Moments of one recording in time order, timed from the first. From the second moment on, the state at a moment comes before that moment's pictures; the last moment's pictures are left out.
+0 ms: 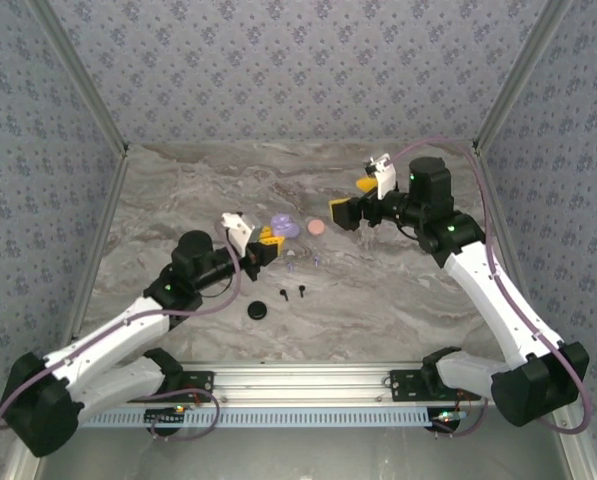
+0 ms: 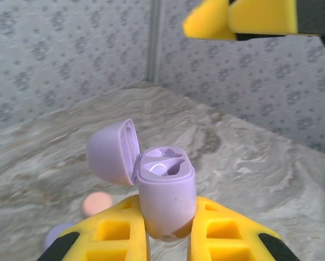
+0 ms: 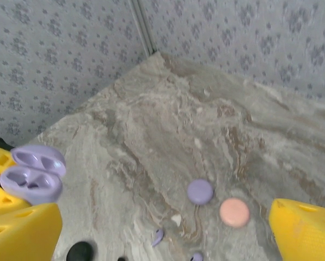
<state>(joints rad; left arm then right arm) -0.69 0.92 0.56 0.24 0.26 -0.09 0.36 1.19 1.15 -0.40 -0.52 0.03</state>
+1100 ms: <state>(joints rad) -0.69 0.62 0.45 0.03 0.03 -0.06 0.63 1.99 1.41 -0.74 -0.08 0.18</state>
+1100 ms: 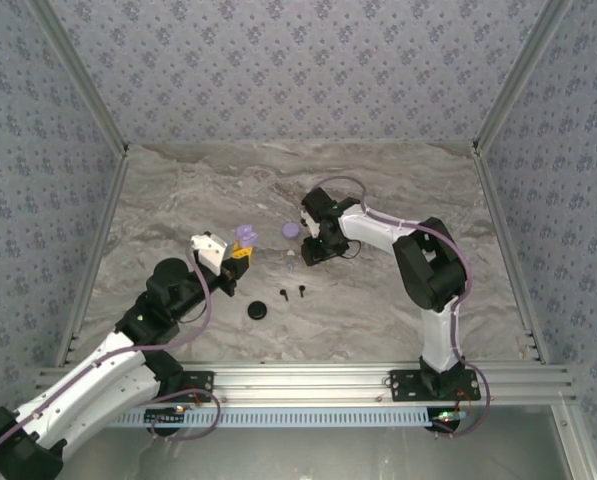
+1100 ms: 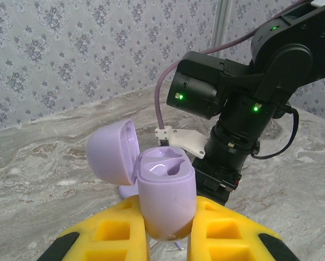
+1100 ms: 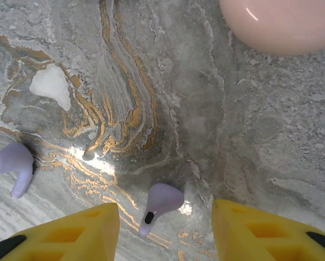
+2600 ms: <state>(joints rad) -0.69 0.87 0.48 0.25 0.15 -0.10 0.59 1.34 1.28 -0.59 -0.16 0.19</state>
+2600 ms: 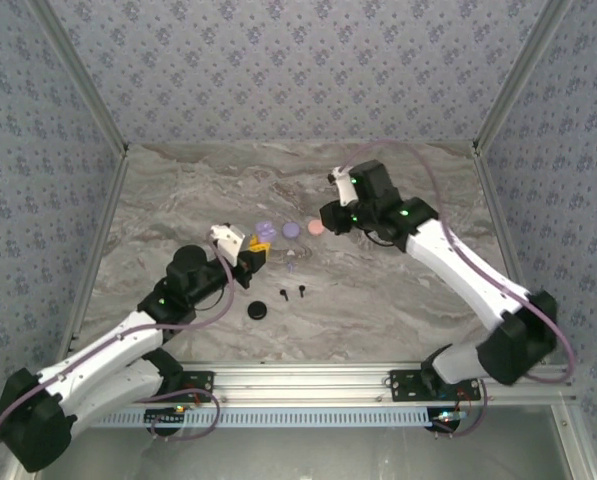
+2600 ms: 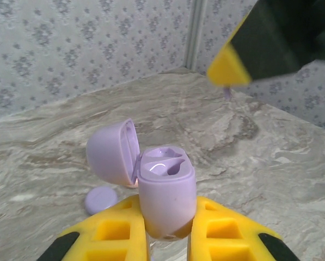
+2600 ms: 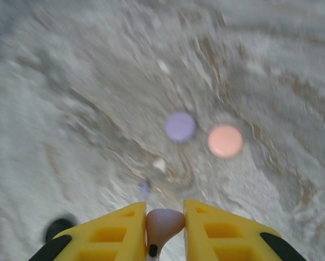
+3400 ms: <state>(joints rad) -0.69 1.06 0.63 0.48 0.37 -0.13 0.69 1.21 1.21 -0.25 -0.32 0.38</state>
